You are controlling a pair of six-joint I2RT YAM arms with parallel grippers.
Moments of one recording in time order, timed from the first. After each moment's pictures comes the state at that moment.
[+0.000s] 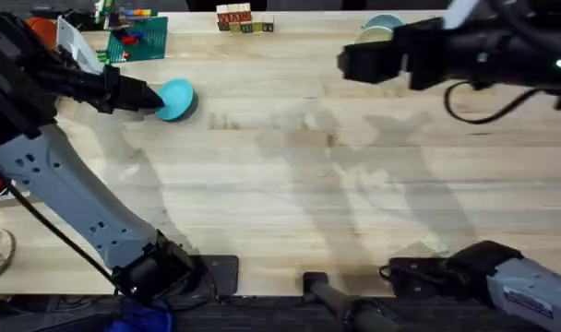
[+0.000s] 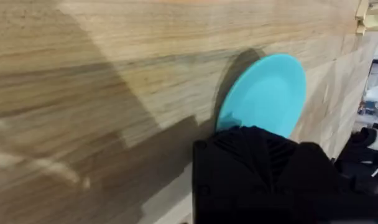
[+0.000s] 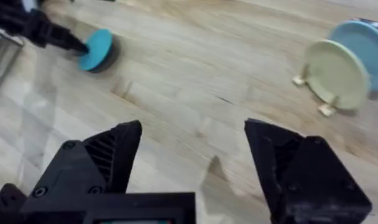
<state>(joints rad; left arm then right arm) 0.65 2.40 1.87 -1.36 0.80 0.67 0.37 1.10 1.05 -0.57 -0.24 0.13</state>
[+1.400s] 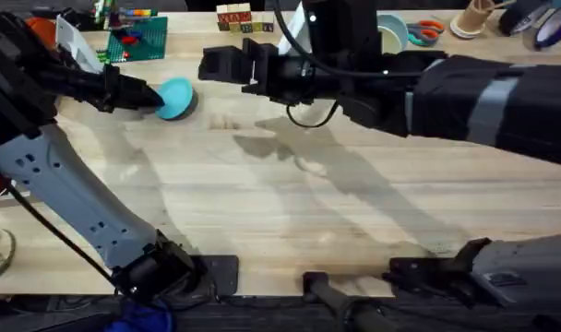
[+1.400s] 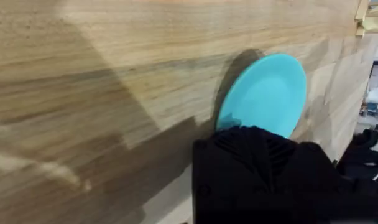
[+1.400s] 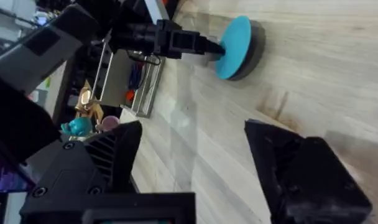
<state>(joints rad) 0.65 2.40 1.87 -1.35 0.81 0.67 0.73 1.63 1.05 0.15 -0.40 0.82</state>
